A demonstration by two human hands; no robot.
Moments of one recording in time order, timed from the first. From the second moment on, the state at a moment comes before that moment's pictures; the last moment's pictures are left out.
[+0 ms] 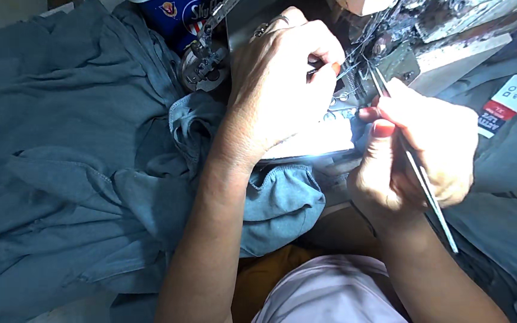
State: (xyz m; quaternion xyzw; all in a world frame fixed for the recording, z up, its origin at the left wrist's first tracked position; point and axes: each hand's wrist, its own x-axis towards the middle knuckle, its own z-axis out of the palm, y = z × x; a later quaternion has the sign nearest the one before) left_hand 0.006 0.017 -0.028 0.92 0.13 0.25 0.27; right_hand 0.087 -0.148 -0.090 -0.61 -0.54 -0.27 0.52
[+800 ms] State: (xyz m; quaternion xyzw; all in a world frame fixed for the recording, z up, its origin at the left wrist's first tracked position) left_hand 0.006 0.018 -0.029 0.92 0.13 0.25 0.27; right_hand 0.085 -0.144 -0.087 -0.62 -0.54 -0.28 0.50
